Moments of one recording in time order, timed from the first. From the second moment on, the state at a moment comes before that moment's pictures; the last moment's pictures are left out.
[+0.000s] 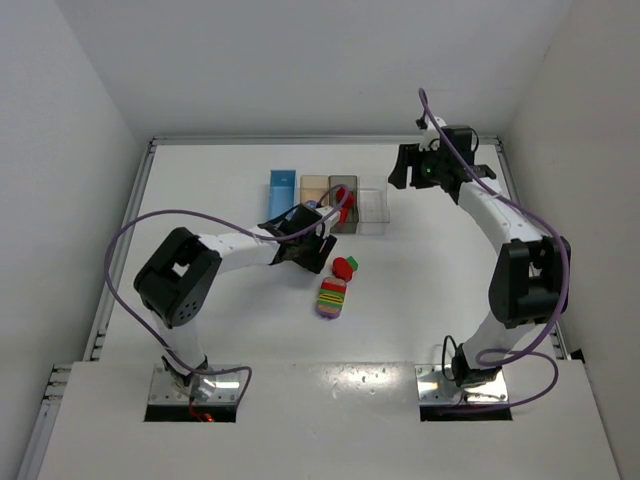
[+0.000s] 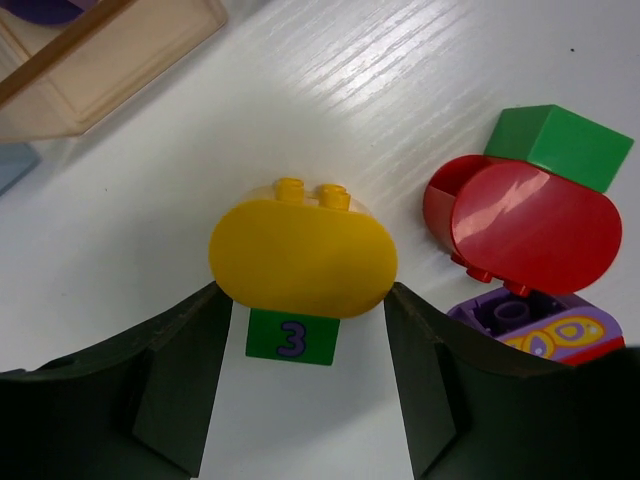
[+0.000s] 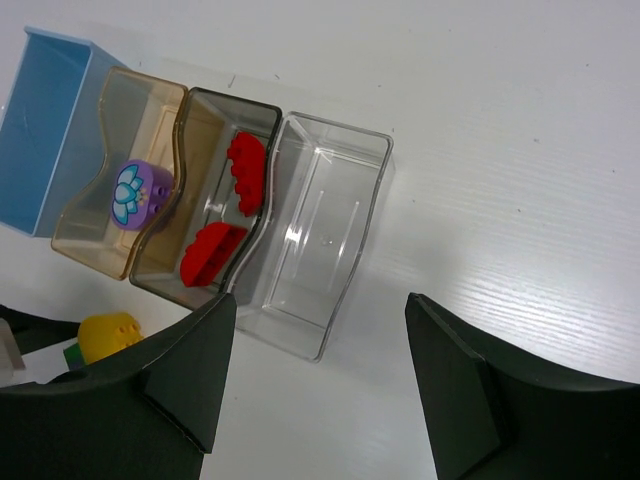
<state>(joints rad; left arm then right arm) -0.67 1.79 1.05 -0.17 -0.01 -0.10 0.10 1.70 1.32 -0.25 -0.31 0.07</state>
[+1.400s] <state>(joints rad) -0.60 1.31 0.89 0.00 0.23 0.10 0.22 1.85 1.23 0.07 -1.19 0.58</state>
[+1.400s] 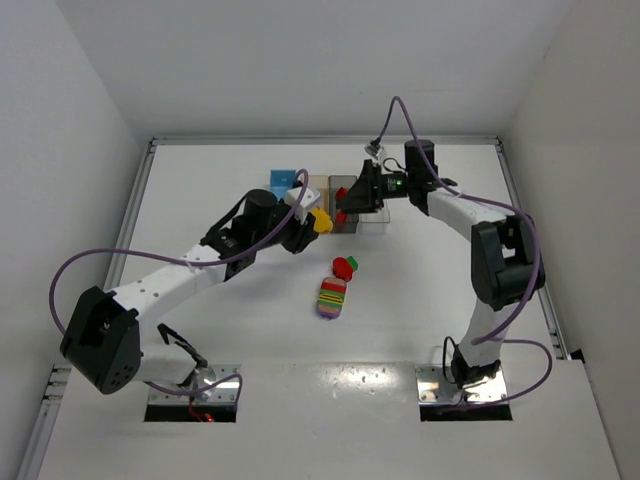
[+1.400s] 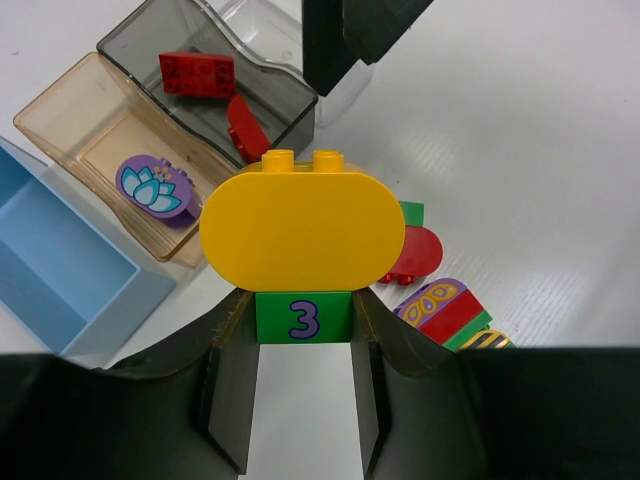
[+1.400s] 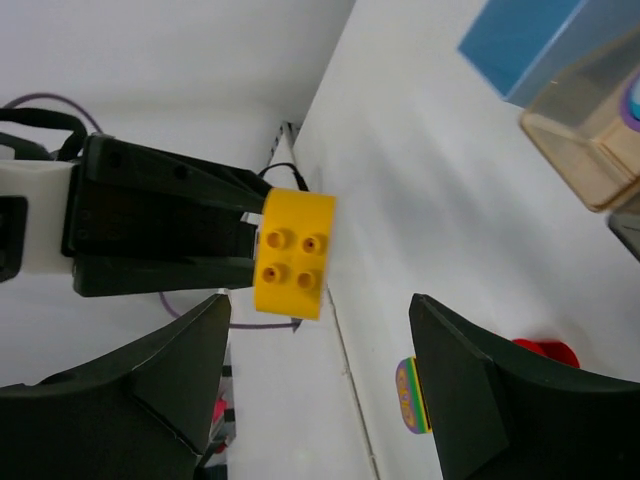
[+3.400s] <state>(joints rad) -0.43 1.51 1.10 -0.04 0.04 0.01 0.22 1.86 1.35 -0.28 -0.25 -0.01</state>
